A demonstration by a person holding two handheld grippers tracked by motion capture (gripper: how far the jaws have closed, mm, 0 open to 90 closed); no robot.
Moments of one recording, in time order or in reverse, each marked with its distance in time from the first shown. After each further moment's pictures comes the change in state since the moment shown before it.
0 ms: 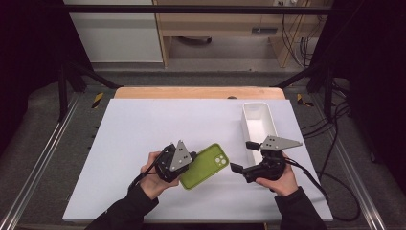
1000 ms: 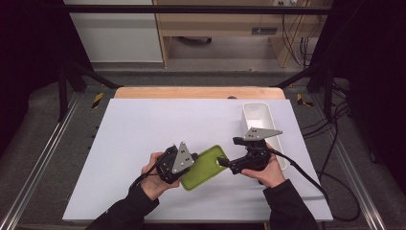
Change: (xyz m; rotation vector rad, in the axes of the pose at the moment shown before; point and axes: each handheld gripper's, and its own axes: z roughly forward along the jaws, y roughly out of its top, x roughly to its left) left arm -0.004 0.001 0.001 0.004 -0.005 0.036; right arm 0.000 0.019 0.038 0.088 0.023 0.009
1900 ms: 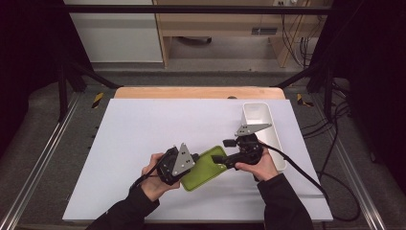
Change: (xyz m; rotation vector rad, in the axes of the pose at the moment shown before) left arm -0.003 0.002 -0.003 -0.020 0.004 0.016; right arm -0.007 0.007 0.020 0.091 0.083 0.036
